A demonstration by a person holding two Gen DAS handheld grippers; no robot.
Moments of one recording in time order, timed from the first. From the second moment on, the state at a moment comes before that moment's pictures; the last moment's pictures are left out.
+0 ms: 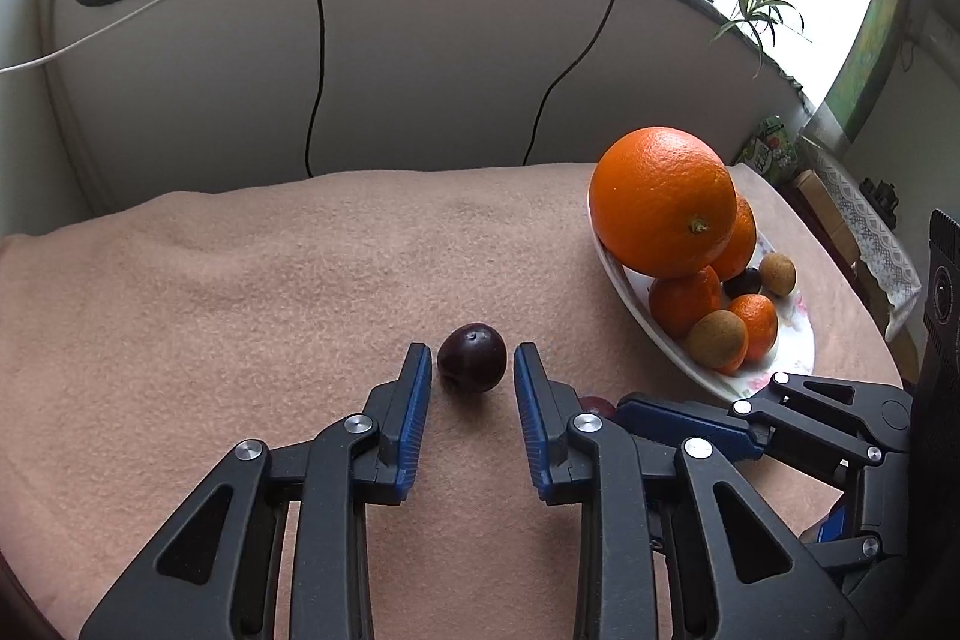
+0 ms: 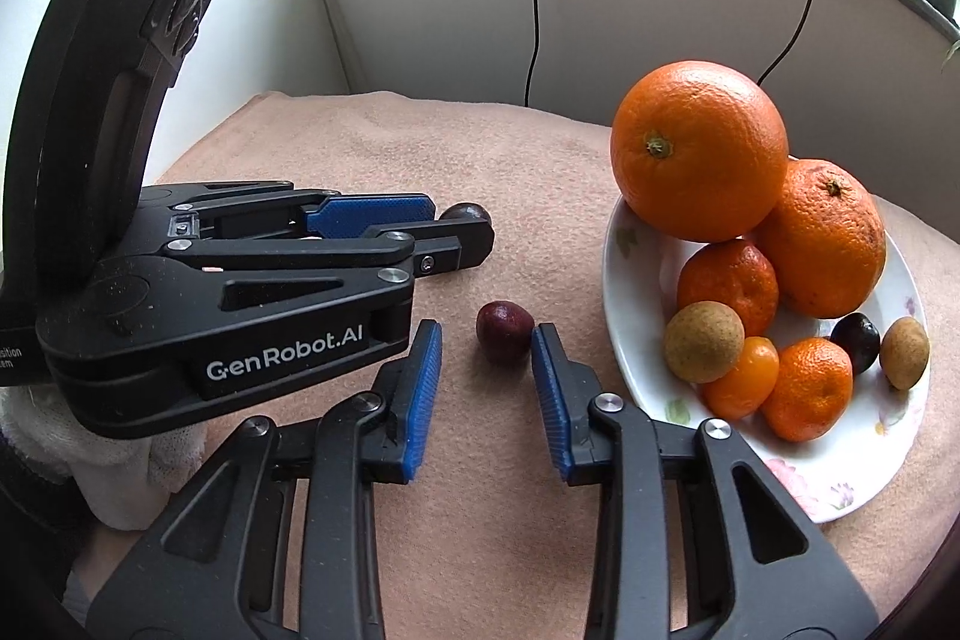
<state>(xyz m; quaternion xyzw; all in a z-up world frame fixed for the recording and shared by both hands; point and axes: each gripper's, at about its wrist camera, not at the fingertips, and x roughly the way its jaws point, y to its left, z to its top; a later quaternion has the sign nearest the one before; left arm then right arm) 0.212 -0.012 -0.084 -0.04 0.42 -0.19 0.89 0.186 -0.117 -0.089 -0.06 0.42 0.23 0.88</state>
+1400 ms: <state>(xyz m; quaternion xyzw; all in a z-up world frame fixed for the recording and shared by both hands) 0.160 -0.018 -0.029 -0.04 0.36 -0.17 0.92 0.142 -0.158 -0.048 -0.04 0.37 0.27 0.89</state>
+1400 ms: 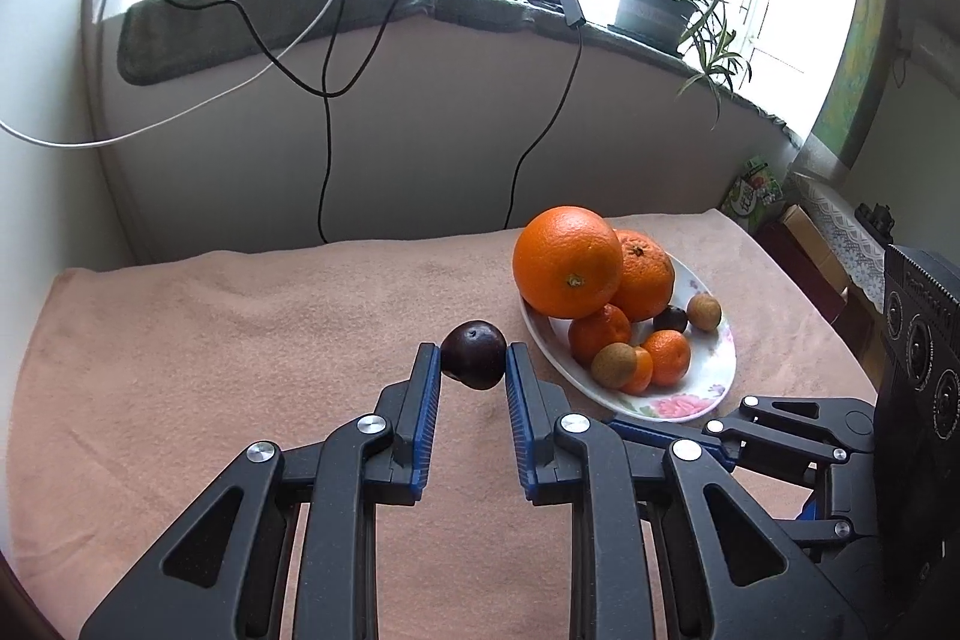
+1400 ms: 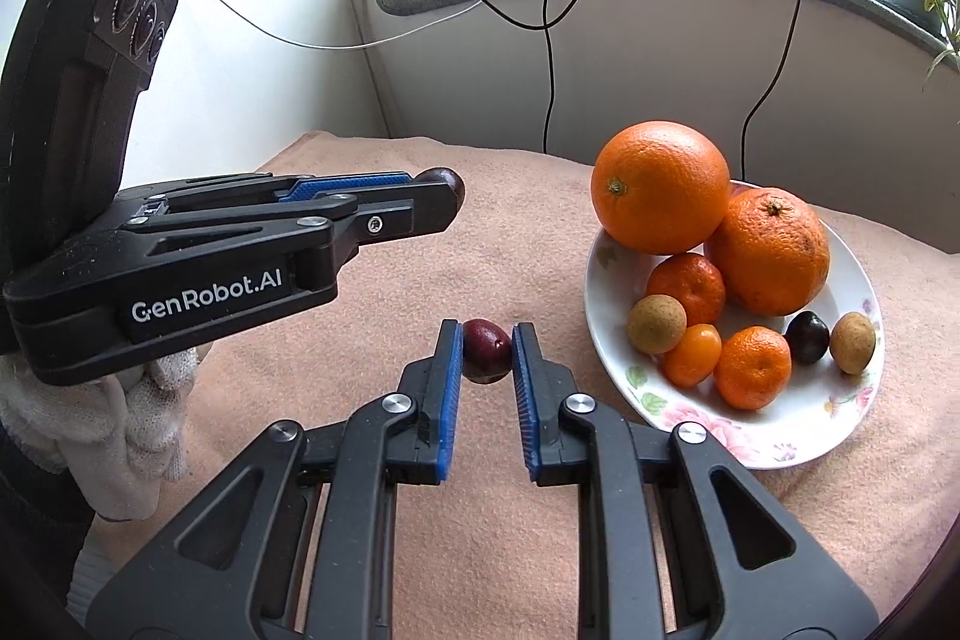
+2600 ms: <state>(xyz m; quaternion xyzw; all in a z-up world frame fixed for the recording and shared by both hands) 0.151 -0.073 -0.020 -0.02 0.35 -0.19 0.92 0.152 -0.182 -0.081 -0.05 0.44 0.31 0.84</state>
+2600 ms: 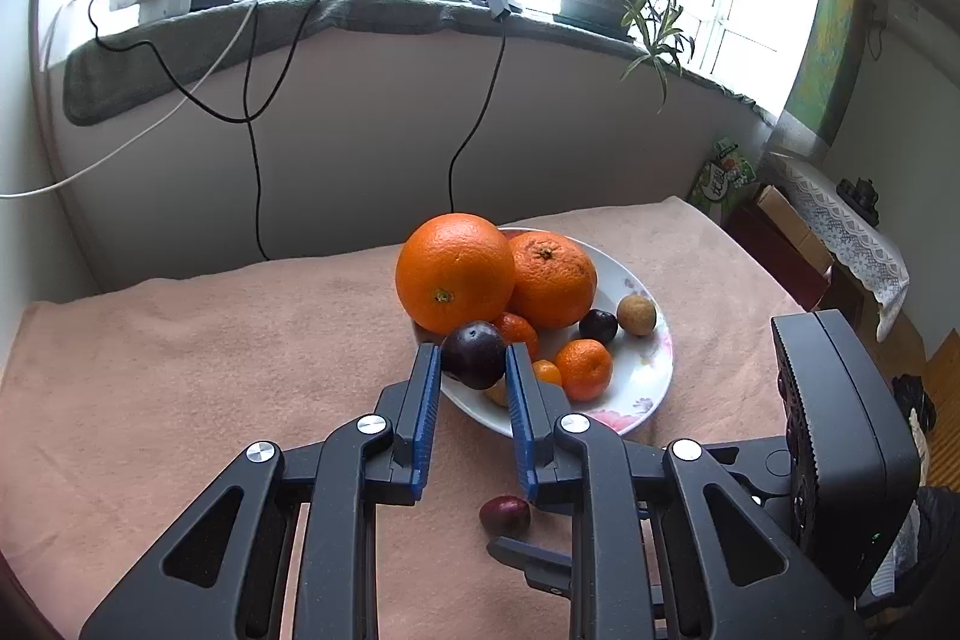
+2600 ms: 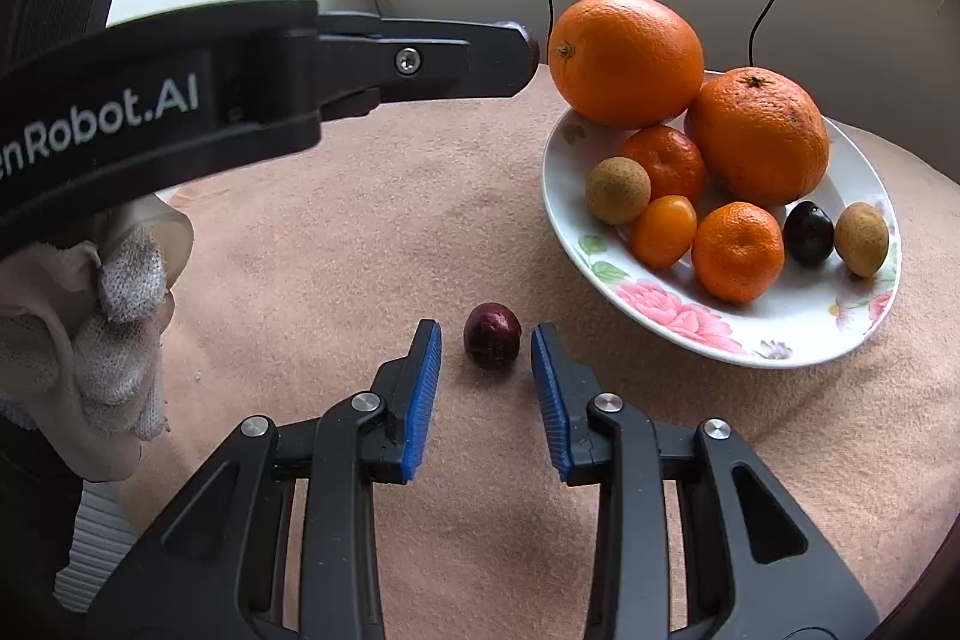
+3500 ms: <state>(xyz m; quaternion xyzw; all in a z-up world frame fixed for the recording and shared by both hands) 0.169 -0.113 -0.032 -0.01 0.36 -0.22 0.91 0.179 -0.269 -0.029 -0.01 0.37 0.23 0.90</state>
